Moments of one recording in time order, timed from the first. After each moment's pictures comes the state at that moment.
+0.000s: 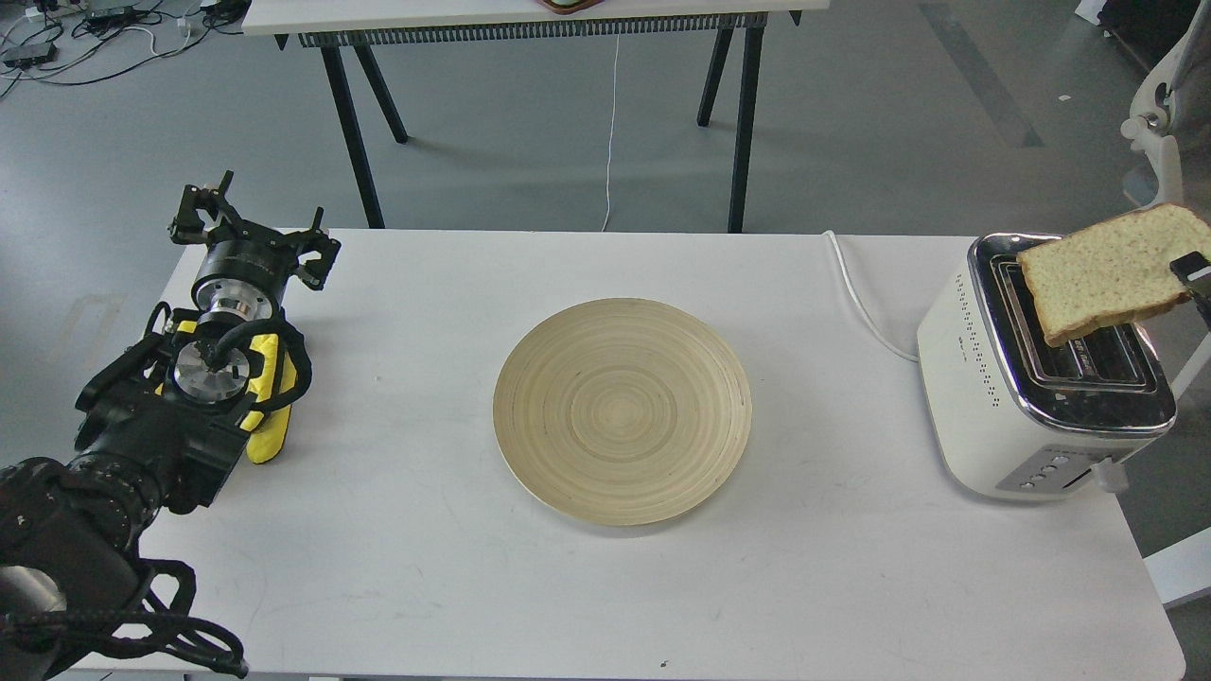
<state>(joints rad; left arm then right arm) -0.82 0.15 -0.67 -0.17 -0.56 -0.49 -0.21 0.45 -1.20 0.32 1.42 -0.60 -0.49 0.45</state>
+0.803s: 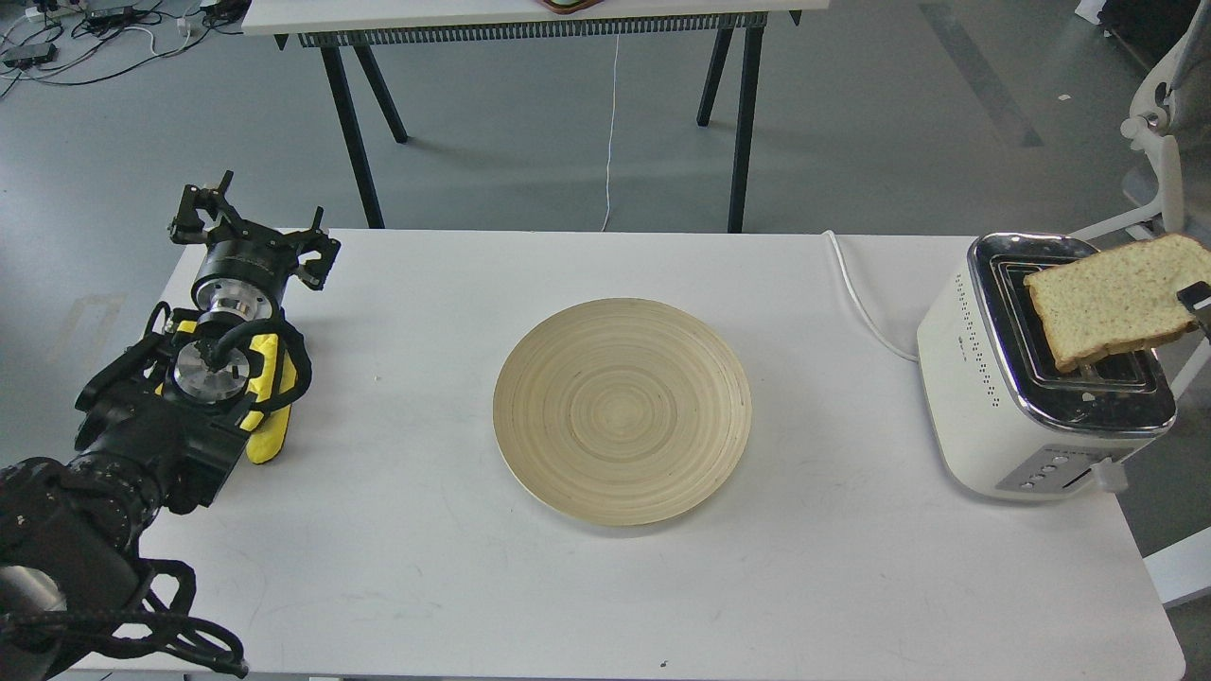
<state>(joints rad) -0.82 0.15 -0.67 -0.17 -0.56 -0.49 -0.21 0.47 -1.19 0.25 1.37 -0.62 -0.49 0.45</state>
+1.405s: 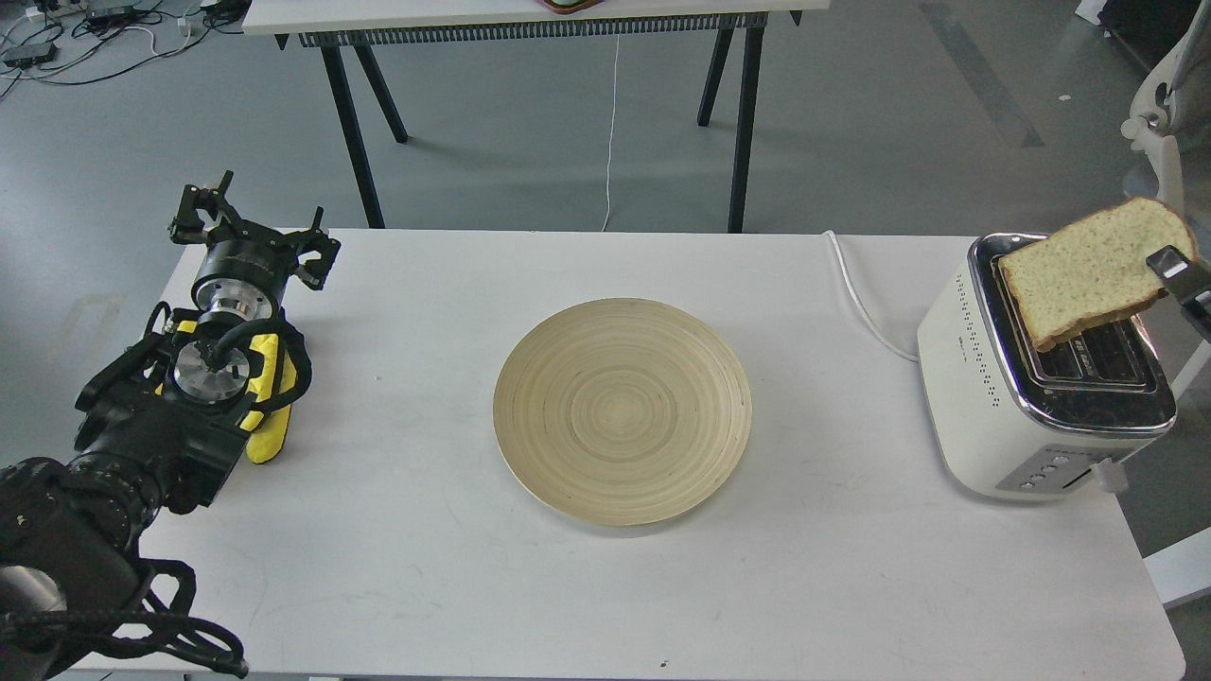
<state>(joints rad) -0.82 0.15 -0.67 -0.17 -0.56 -0.49 -0.21 0.53 -1.19 0.25 1.38 -0.76 -0.49 0.45</state>
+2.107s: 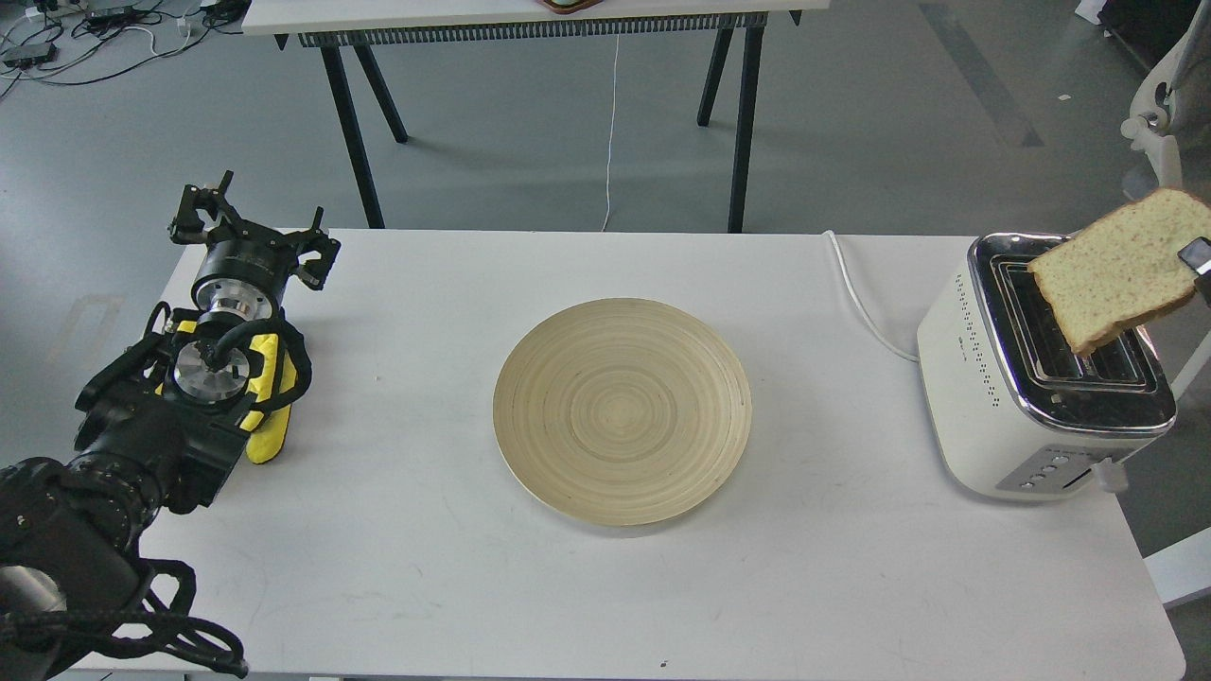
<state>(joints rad) -0.82 0.15 -0.67 -0.17 -0.56 -0.49 -0.21 0.54 -1.24 0.25 1.35 -0.88 -0.49 0.45</state>
